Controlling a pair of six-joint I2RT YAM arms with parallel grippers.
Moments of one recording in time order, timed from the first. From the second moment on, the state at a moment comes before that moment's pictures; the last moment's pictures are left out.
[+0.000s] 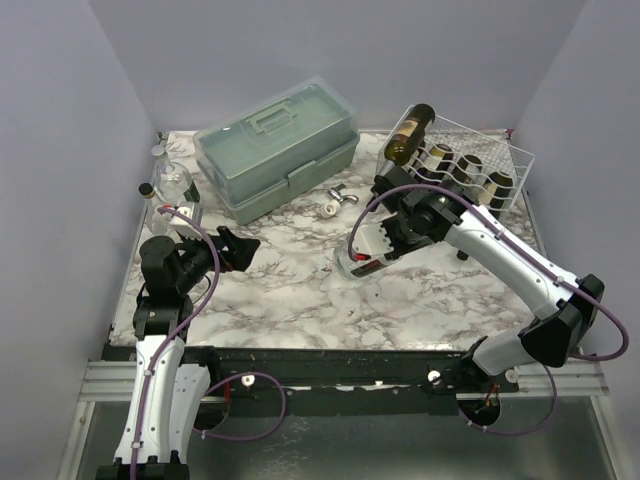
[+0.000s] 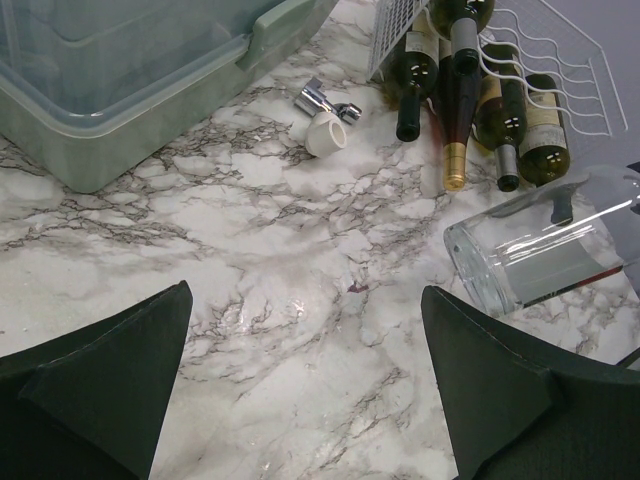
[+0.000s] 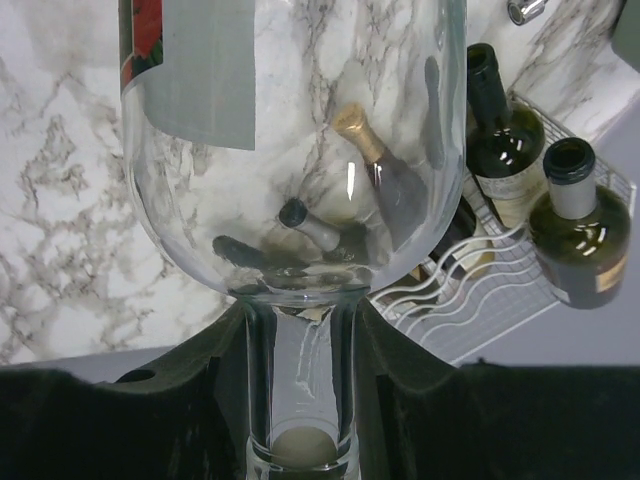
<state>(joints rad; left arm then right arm) 0.04 0.57 0.56 -0.22 0.54 -0.35 0.73 1.47 1.52 -1.27 0.14 -1.24</state>
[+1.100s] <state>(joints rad) 0.04 0.56 0.56 -0.22 0.54 -0.35 1.06 1.57 1.41 -1.19 0.60 -1.54</state>
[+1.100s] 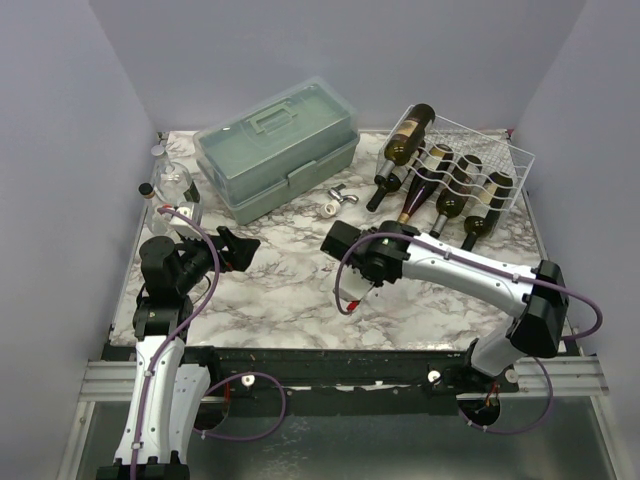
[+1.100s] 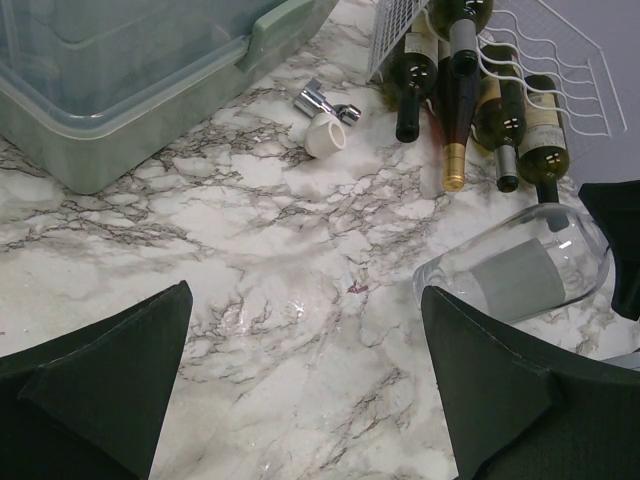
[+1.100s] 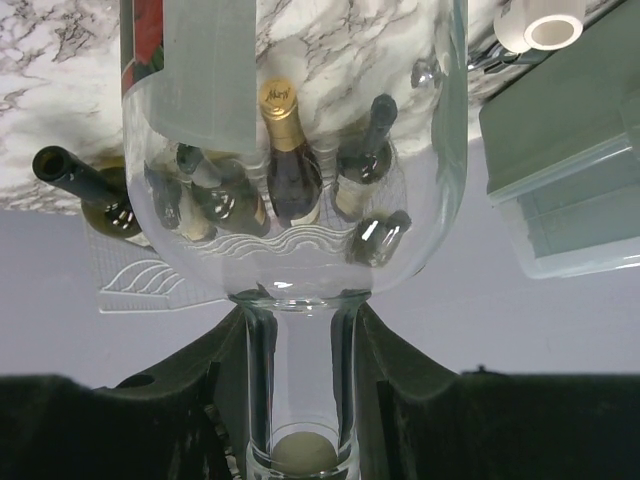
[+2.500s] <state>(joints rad) 0.04 0.55 0.56 -0.22 0.54 -0.35 1.25 1.69 1.40 -1.19 0.87 -1.32</state>
